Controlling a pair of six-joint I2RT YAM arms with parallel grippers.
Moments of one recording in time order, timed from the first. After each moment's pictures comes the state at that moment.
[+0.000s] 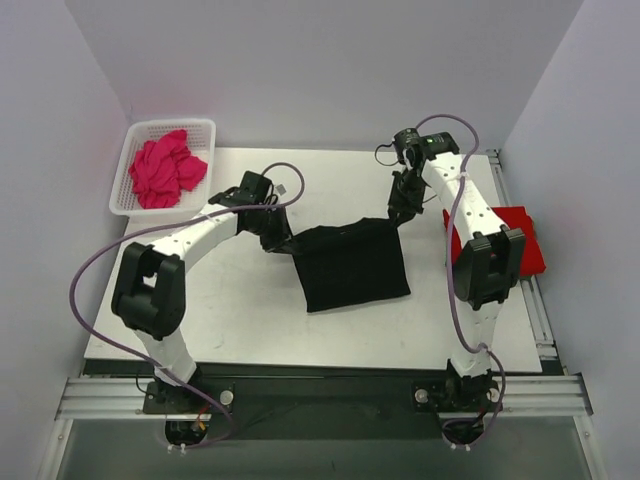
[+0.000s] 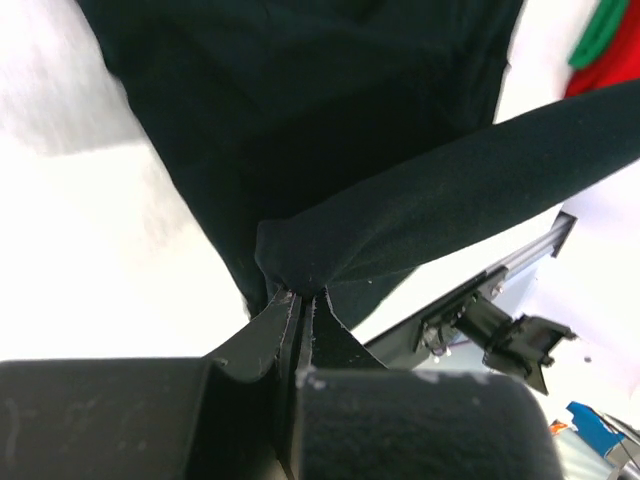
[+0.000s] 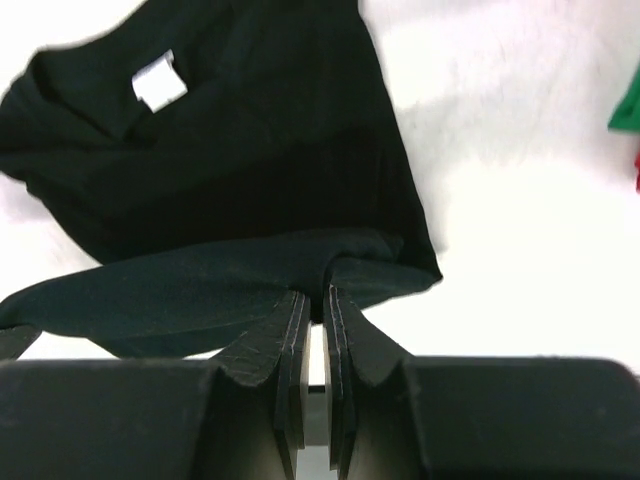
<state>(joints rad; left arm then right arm) -0.42 1.74 1.31 -0.62 0.46 -0.66 0.28 1.97 1.95 -1.33 0.02 0.53</state>
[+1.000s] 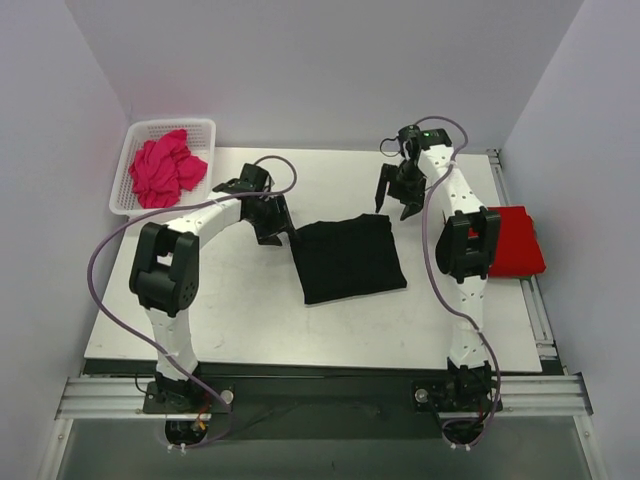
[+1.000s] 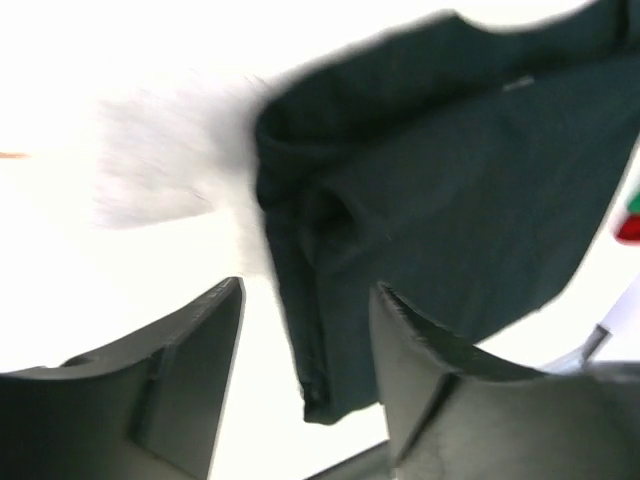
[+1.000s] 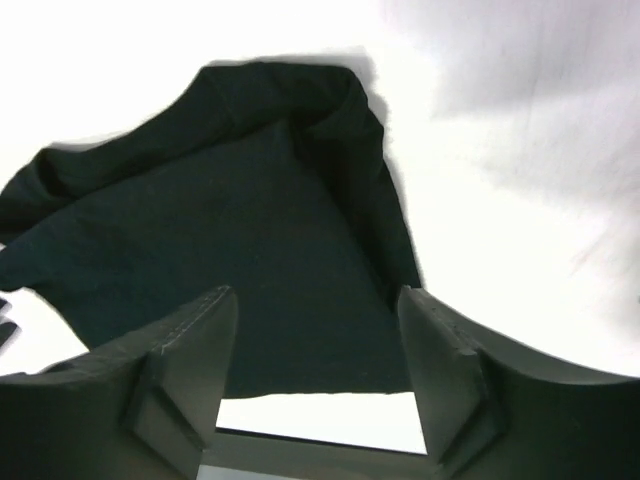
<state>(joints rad) -0.36 1.96 1.46 -0.59 0.32 -0.66 0.20 2.33 2.26 -1.32 -0.11 0.42</state>
